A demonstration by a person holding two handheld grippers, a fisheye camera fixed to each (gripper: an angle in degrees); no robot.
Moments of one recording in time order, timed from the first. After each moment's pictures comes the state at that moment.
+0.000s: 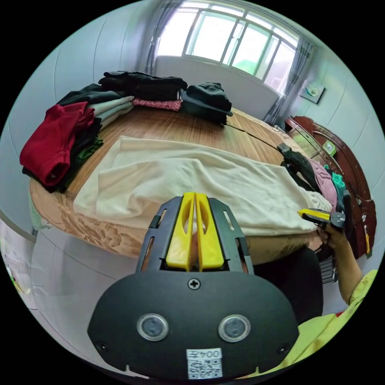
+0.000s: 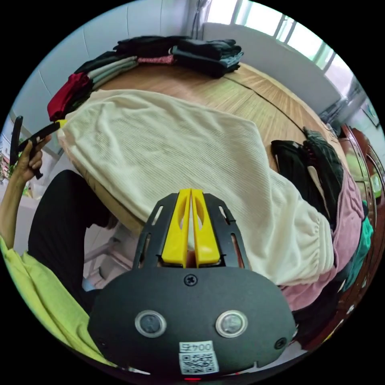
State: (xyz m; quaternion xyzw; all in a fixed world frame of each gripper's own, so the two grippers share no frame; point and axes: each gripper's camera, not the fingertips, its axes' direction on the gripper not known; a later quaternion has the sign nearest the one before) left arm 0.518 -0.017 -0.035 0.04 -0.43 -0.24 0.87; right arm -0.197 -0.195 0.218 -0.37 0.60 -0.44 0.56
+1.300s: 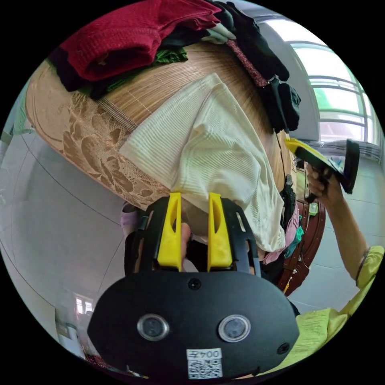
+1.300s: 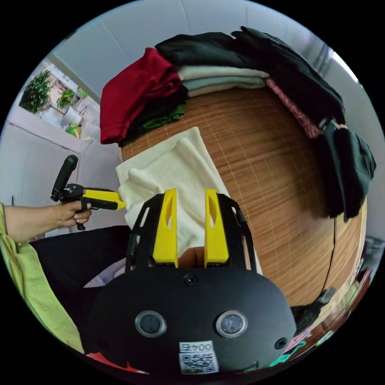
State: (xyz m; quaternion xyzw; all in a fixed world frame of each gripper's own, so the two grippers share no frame) left arm 0.426 -0.076 -0.312 0.00 -0.24 -0.55 0.80; right arm -0.353 -0.177 0.794 -0.62 0.42 -0.49 0.46
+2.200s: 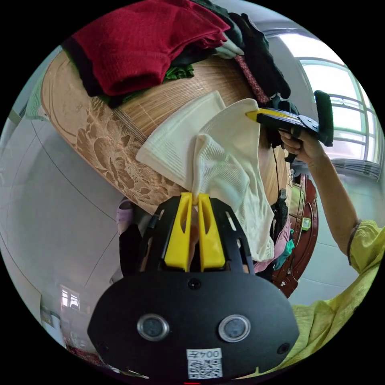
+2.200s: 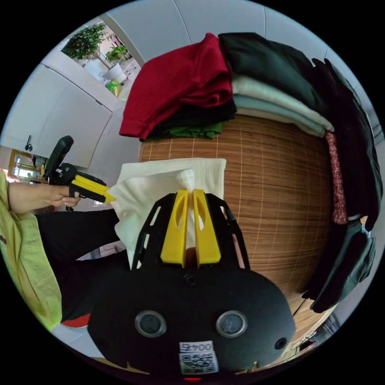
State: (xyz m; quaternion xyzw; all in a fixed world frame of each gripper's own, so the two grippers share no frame) left arm 0.489 -0.161 -0.377 0.04 -0.24 -0.57 0.78; right arm -0.415 -0.181 0.914 -0.72 0.29 -0.52 0.35
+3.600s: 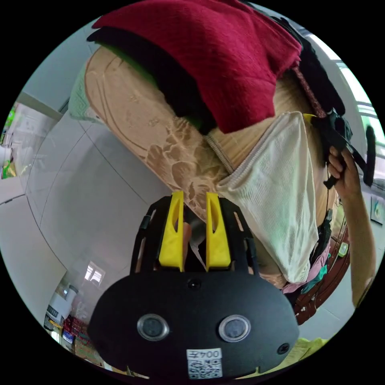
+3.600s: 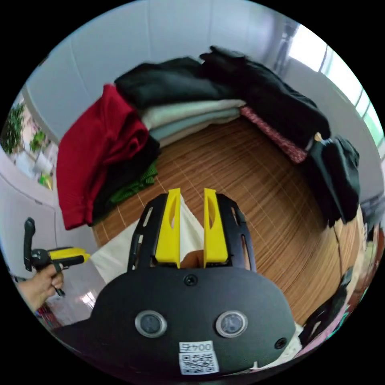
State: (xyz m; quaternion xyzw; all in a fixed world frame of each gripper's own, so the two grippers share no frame) left arm 0.418 -0.118 -0.323 -0.04 -0.38 -0.62 0.69; right arm -0.390 -0.122 0.852 -0.44 0.46 -0.52 0.57
